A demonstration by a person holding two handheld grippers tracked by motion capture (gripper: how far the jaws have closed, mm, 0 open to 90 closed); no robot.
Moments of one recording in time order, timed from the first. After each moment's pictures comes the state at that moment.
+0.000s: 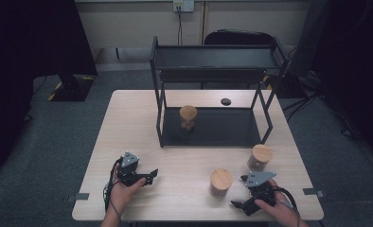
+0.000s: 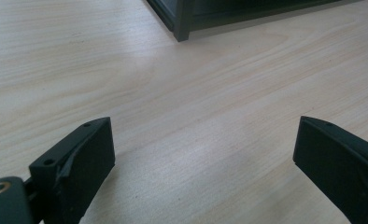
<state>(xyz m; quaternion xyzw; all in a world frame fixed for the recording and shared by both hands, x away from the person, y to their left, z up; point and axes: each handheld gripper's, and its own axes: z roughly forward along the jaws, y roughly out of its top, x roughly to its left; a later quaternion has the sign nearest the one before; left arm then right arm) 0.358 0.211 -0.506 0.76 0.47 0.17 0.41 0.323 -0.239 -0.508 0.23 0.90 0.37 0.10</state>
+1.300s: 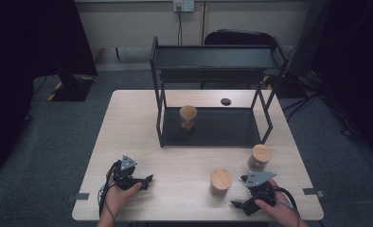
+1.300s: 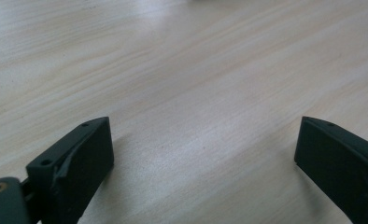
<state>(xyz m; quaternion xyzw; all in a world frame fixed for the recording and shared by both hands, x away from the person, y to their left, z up) 0.350 0.218 -0.509 0.81 0.45 0.18 0.34 0.323 -0.239 -0.508 0.23 0.90 0.37 0.10</state>
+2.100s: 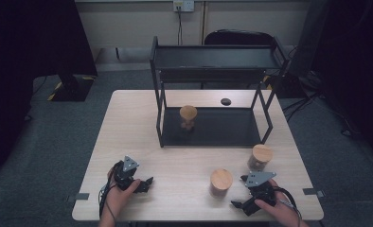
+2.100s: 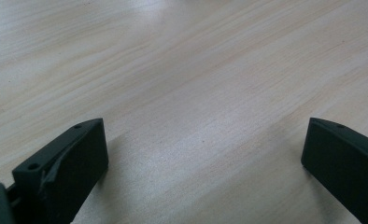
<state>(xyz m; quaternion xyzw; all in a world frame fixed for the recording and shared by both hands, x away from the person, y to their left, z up) 0.349 0.217 -0.510 0.81 0.45 0.18 0.34 0.323 -0.239 -0.508 0.23 0.90 0.37 0.10</state>
